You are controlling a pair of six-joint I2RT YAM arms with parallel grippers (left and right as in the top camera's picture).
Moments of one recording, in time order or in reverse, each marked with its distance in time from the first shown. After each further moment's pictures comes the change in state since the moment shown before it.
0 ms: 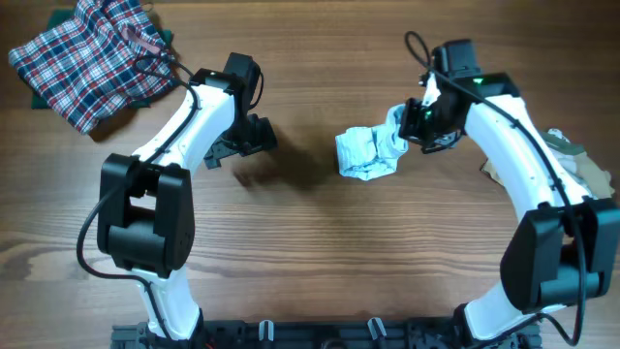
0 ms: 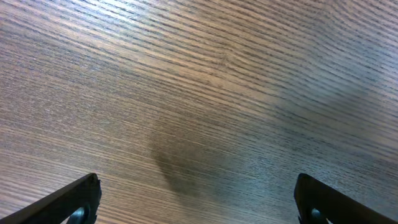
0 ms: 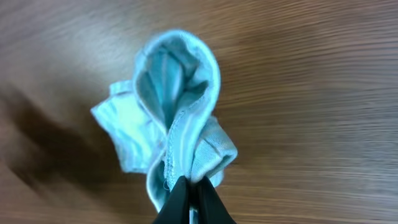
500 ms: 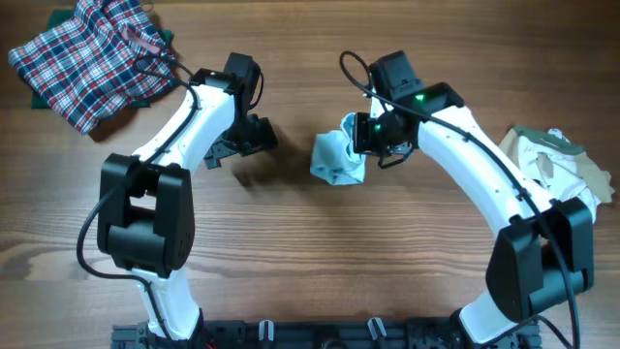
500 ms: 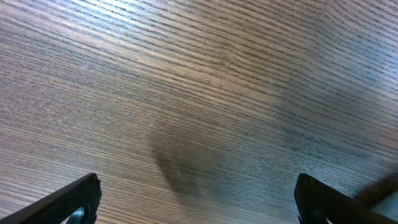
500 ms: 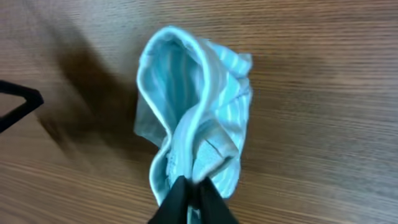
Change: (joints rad) left arm 0.000 0.000 0.000 0.000 0.000 0.000; right arm 0.228 0.000 0.000 0.049 0.000 0.047
